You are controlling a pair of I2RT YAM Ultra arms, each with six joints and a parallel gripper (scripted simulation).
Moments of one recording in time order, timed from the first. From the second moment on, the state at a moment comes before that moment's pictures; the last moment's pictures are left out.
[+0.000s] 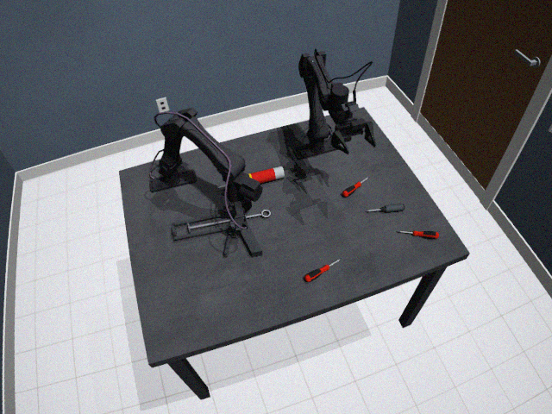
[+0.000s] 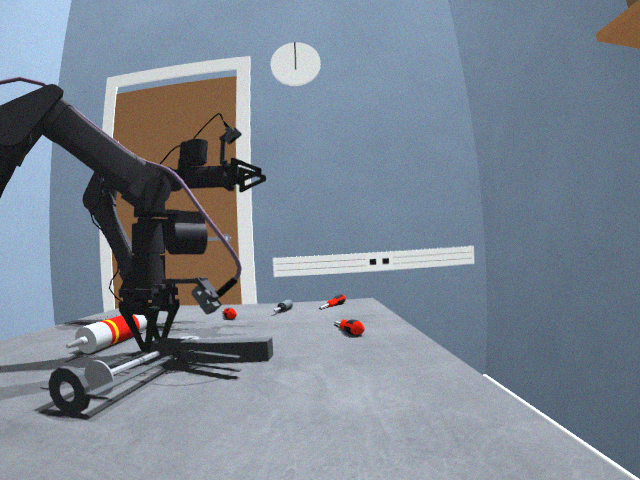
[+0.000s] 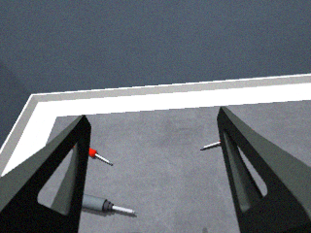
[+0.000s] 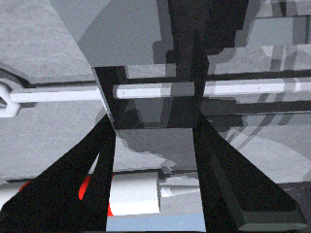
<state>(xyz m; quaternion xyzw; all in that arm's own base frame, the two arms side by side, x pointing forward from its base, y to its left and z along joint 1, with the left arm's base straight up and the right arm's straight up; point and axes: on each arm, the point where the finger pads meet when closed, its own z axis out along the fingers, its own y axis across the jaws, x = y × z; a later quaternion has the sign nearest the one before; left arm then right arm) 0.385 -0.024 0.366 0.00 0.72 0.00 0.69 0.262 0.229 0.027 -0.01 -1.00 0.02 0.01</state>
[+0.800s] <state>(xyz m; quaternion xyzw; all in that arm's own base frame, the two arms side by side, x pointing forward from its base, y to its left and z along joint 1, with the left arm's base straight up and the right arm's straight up) 0.376 -0.097 0.279 0.00 0.82 -0.16 0.55 0.262 0.229 0.027 -0.01 -1.00 0.02 0.01</state>
